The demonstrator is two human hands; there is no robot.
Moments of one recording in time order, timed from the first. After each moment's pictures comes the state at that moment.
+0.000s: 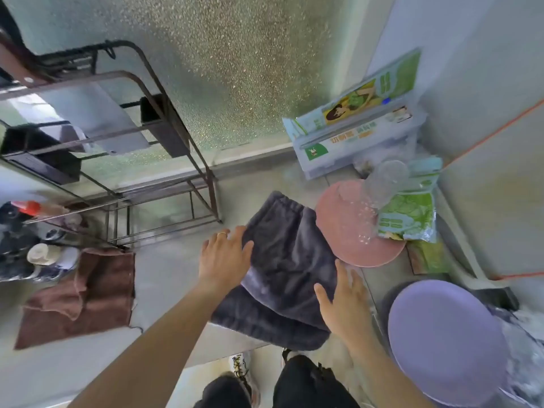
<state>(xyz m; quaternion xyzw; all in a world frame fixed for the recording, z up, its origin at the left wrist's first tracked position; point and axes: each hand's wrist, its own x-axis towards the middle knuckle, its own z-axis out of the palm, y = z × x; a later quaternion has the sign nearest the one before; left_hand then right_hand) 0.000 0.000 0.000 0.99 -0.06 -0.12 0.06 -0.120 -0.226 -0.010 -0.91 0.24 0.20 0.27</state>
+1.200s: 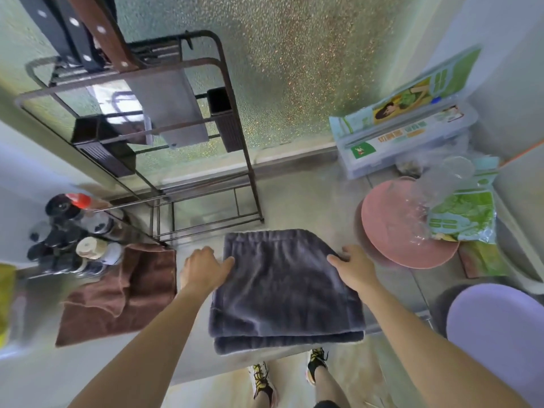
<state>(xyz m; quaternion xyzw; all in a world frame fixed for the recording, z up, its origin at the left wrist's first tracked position) 0.004 0.159 -0.030 0.94 0.17 -0.24 0.15 -0.035 -0.162 -0.056 -0.85 0.29 0.21 0.38</state>
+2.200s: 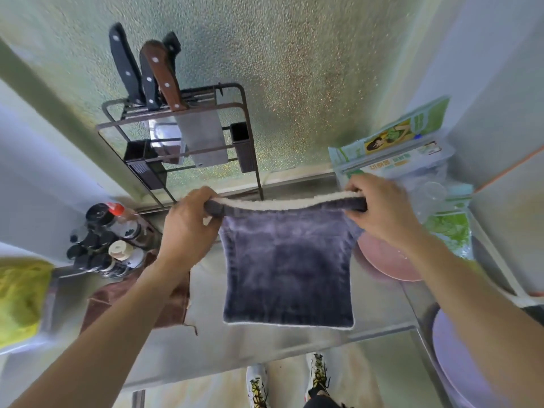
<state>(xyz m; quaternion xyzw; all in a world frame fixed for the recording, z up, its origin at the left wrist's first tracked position) 0.010 0.160 0.150 0.95 -0.09 0.13 0.28 0.013 -0.188 0.150 -0.97 -0.08 -0.11 0.22</state>
